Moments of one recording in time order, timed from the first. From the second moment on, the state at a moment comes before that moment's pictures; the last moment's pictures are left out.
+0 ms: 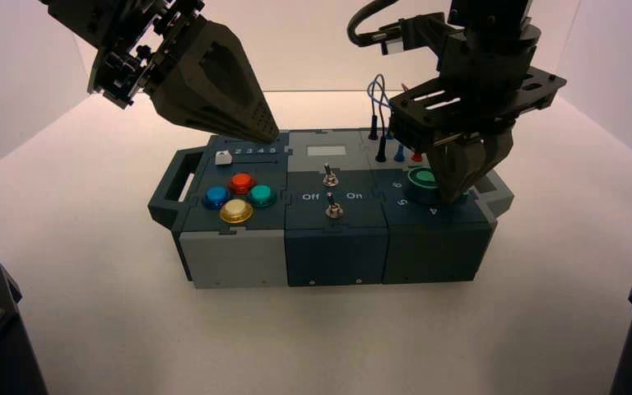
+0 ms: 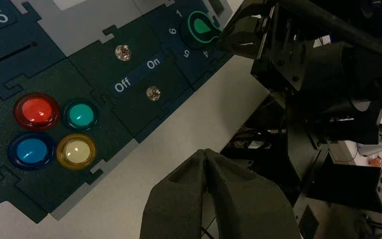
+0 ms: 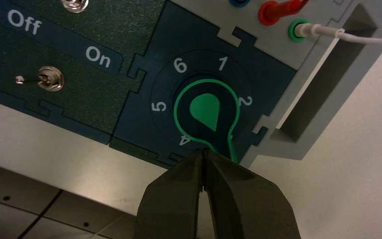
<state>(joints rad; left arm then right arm) -0.77 -0.56 1.13 -0.94 0.58 0.47 0.84 -0.18 0.93 -0.15 0.78 0.47</state>
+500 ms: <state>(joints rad) -0.77 -0.54 1.12 -0.94 0.58 0.47 0.83 -0.18 0.93 -0.17 0.78 0.48</state>
